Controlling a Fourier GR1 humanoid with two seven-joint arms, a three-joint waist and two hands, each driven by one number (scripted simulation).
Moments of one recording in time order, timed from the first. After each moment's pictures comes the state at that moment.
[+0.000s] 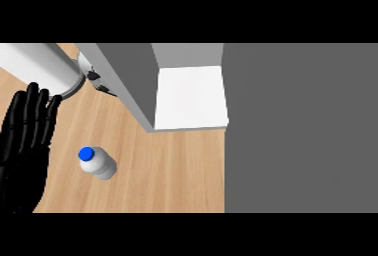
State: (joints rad) left arm 0.03 0.09 0.00 -2.10 0.00 -0.04 -0.01; right arm 0.01 -0.08 0.02 -2.10 0.01 0.02 0.00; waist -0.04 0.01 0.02
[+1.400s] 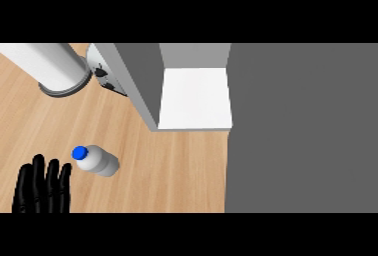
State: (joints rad) left arm 0.43 0.02 -0.60 -2.36 -0.41 0.59 0.24; right arm 0.59 -0.12 0.04 -2.43 -0.21 0.27 0.04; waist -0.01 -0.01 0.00
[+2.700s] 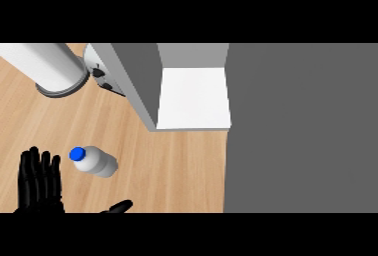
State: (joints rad) left arm 0.40 0.07 -0.29 -2.10 -0.07 0.60 0.01; right arm 0.86 -0.12 0.01 -2.44 -0.22 0.44 -0.18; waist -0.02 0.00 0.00
